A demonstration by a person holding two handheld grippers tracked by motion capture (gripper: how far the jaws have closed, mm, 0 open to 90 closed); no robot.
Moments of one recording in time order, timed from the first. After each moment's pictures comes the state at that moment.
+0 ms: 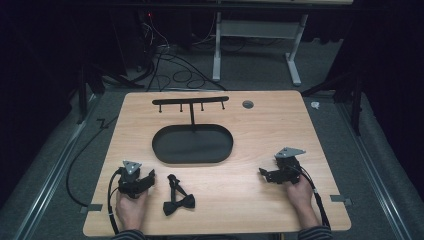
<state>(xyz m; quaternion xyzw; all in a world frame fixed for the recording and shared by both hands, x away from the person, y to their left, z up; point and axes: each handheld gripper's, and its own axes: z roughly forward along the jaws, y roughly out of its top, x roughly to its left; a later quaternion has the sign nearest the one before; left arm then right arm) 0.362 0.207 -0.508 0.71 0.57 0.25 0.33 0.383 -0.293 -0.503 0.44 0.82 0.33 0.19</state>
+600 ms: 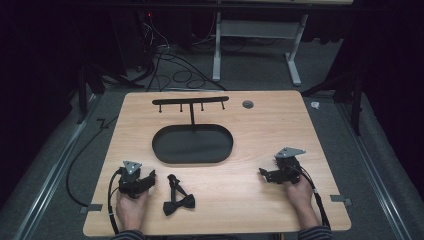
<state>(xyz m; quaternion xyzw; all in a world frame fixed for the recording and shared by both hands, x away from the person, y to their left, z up) 0.362 0.206 -0.508 0.71 0.57 0.25 0.33 0.383 -0.293 -0.503 0.44 0.82 0.33 0.19</state>
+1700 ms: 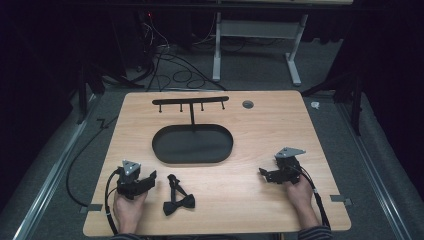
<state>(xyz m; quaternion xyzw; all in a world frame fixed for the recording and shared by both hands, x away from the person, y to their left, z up) 0.347 0.204 -0.483 0.73 0.54 0.23 0.35 0.383 -0.293 -0.503 0.44 0.82 0.33 0.19</state>
